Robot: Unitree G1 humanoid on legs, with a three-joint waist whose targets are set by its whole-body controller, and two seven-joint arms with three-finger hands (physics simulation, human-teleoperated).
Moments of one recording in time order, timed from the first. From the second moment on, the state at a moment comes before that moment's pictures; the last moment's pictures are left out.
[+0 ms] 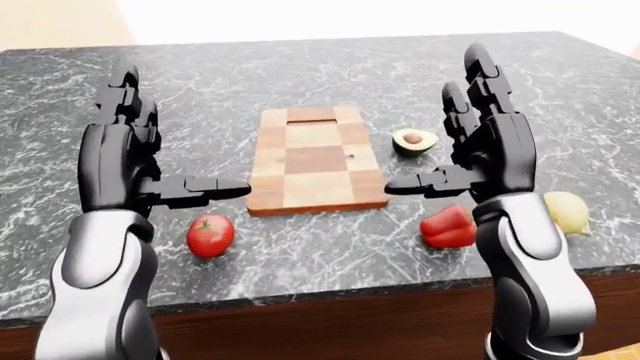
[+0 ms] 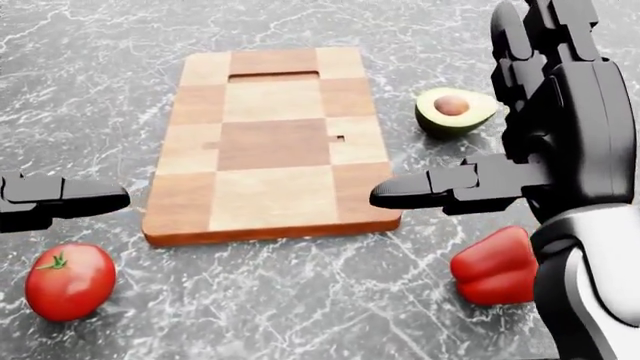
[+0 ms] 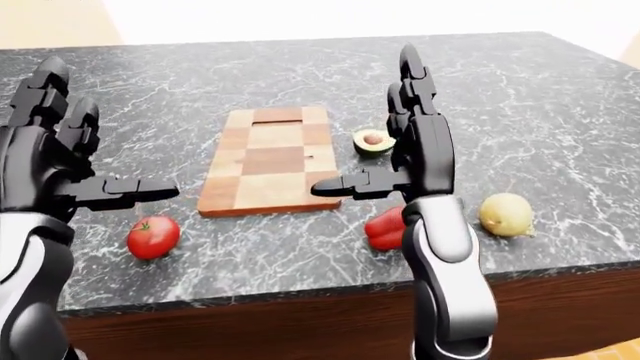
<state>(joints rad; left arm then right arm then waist) -0.42 0.26 0.28 -0.77 -0.04 0.93 -0.01 -0.42 -0.14 -0.12 -0.64 0.12 0.67 -0.01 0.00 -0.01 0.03</state>
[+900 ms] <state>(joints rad) -0.38 0.25 0.28 -0.84 -0.05 0.99 0.00 -0.20 -0.25 -0.23 -0.92 -0.23 0.86 0.44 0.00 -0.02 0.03</state>
